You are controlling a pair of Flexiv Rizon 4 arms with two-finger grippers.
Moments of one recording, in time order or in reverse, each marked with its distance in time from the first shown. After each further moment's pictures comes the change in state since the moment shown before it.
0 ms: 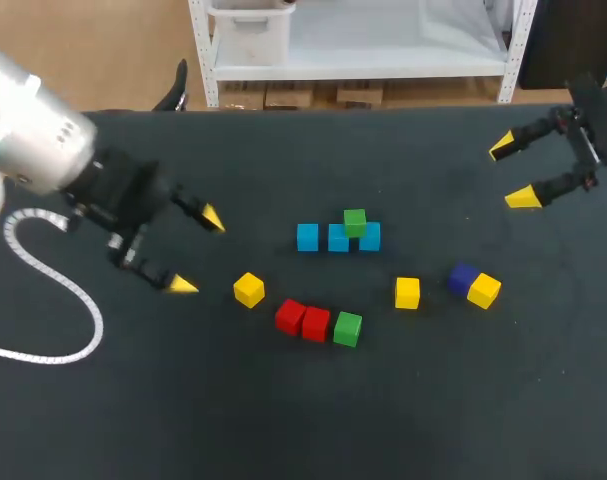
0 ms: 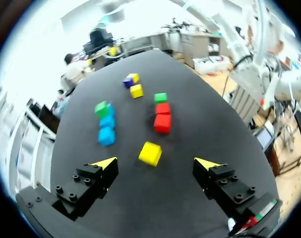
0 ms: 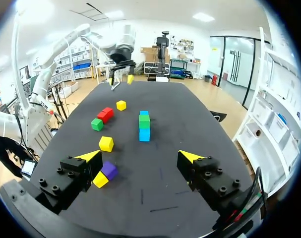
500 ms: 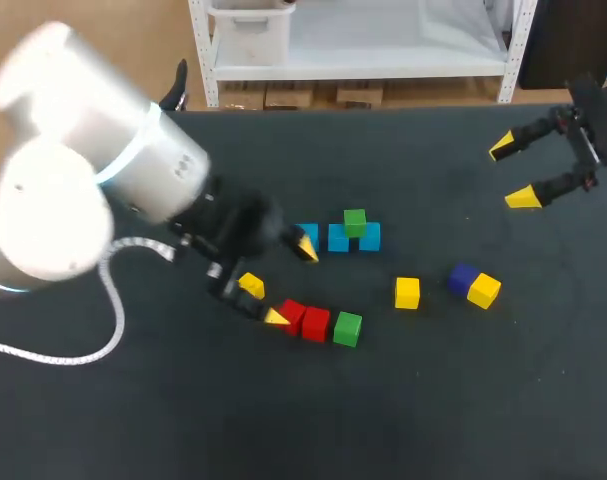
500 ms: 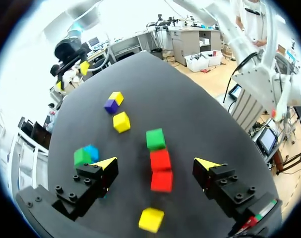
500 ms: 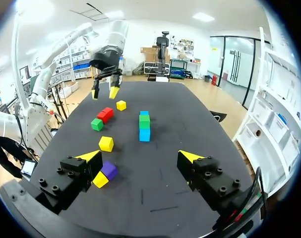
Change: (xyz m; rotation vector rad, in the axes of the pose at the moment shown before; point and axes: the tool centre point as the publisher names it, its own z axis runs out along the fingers) left arm -0.091 0.006 0.080 0.021 -0.015 0.064; right arm 0.000 0.000 0.000 0.000 0.000 0.000
